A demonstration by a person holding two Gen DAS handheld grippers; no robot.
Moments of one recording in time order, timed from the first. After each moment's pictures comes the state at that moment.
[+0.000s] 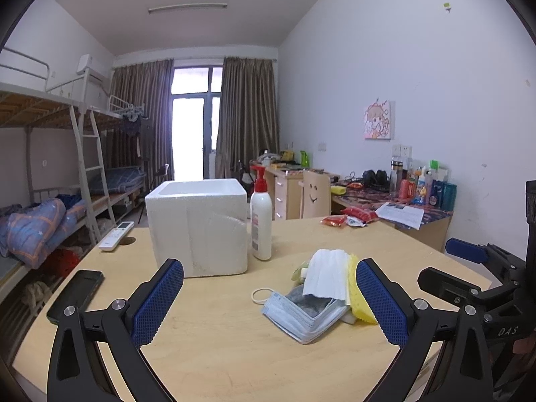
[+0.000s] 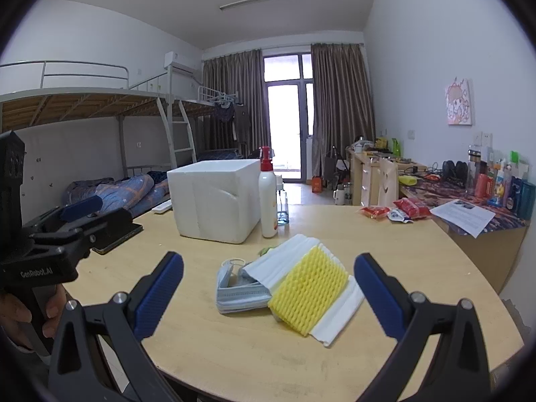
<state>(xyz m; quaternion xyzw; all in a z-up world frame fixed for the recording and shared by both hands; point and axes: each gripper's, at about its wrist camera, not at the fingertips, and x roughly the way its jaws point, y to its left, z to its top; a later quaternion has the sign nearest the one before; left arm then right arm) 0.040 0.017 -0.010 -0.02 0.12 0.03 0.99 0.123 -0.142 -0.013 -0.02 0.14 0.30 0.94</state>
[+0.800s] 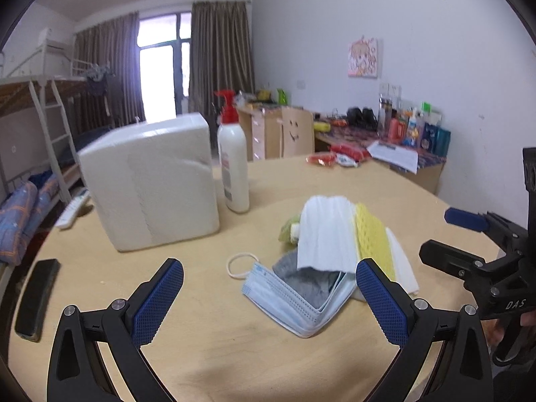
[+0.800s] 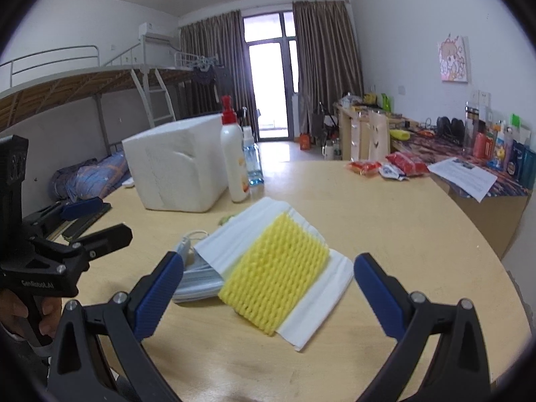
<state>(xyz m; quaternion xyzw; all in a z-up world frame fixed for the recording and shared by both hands) 0.142 0.016 -0.049 0.00 0.26 -0.02 0.97 0.191 -0.145 -0.040 -0.02 0.24 0.27 0.93</state>
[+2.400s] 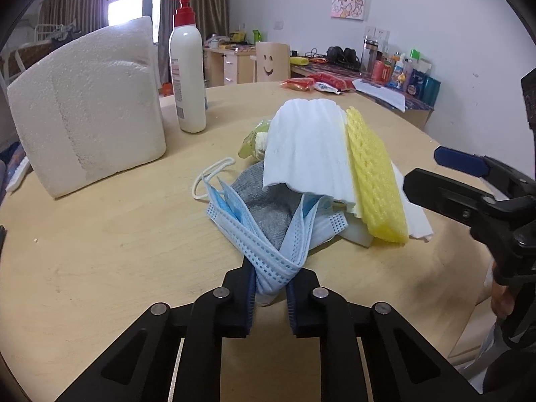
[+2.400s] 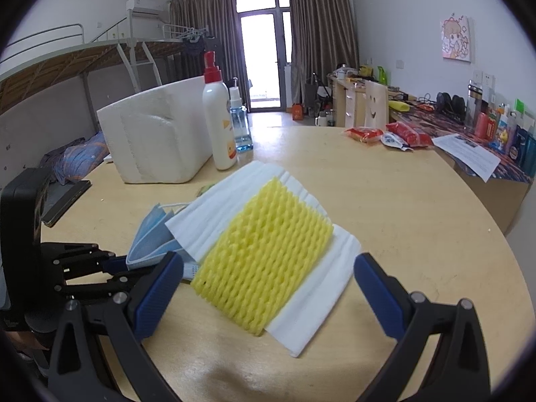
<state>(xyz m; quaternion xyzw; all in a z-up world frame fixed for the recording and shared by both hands) 0.183 0.003 -0.121 0.00 0.38 -0.09 0.92 0.211 -0.126 -0.061 -0.04 0.30 0.25 0.92</state>
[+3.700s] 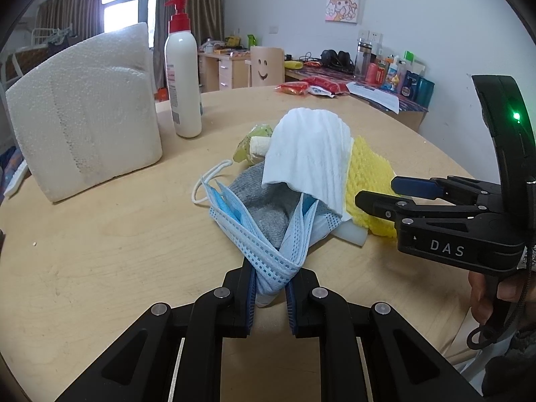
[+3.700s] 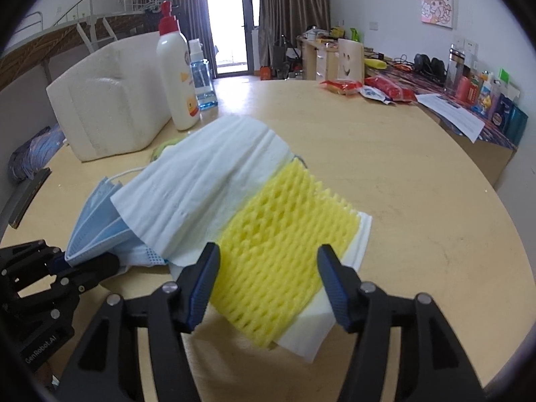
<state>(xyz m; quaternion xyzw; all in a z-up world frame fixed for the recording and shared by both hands) 0.178 0.002 -0.119 0.00 0.37 -0.10 0.92 0.232 -0.114 -0.092 -0.05 0.38 0.17 0.91</state>
